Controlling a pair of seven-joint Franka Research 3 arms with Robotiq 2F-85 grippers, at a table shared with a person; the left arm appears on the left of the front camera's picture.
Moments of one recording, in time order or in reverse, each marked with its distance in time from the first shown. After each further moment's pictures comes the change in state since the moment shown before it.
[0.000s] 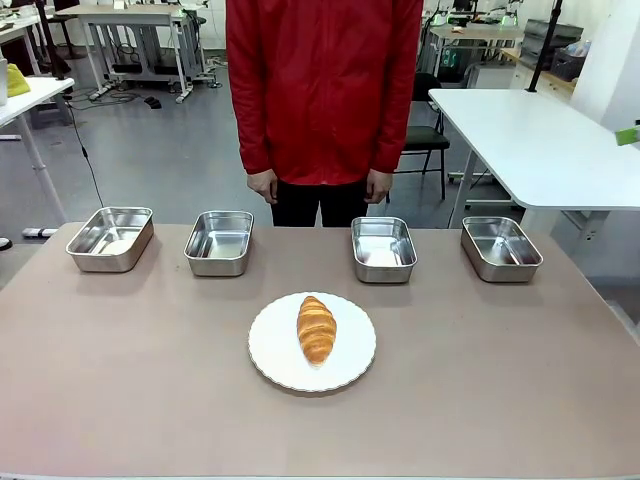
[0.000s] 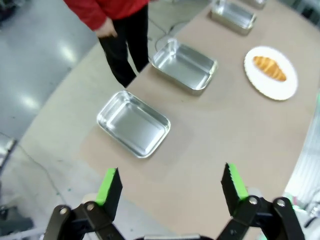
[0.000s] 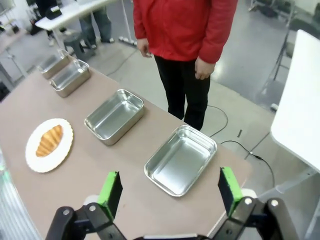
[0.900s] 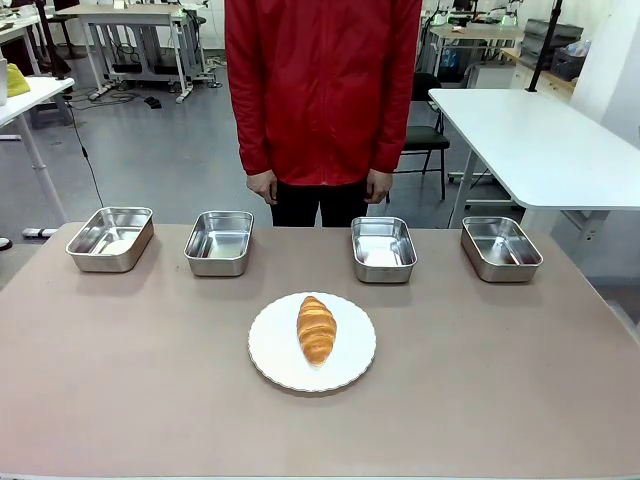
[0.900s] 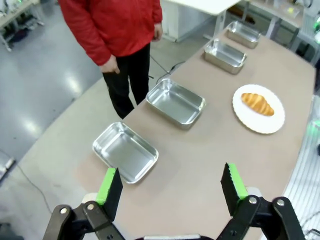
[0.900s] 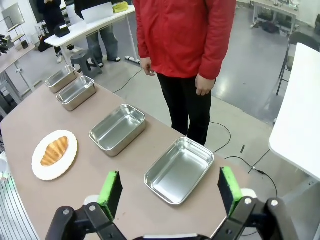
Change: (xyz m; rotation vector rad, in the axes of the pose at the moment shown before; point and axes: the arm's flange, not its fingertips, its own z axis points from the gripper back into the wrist) left arm 0.001 -0.044 0.025 0.017 -0.200 0.020; right arm -0.009 -0.016 0.017 0.026 -0.102 -0.011
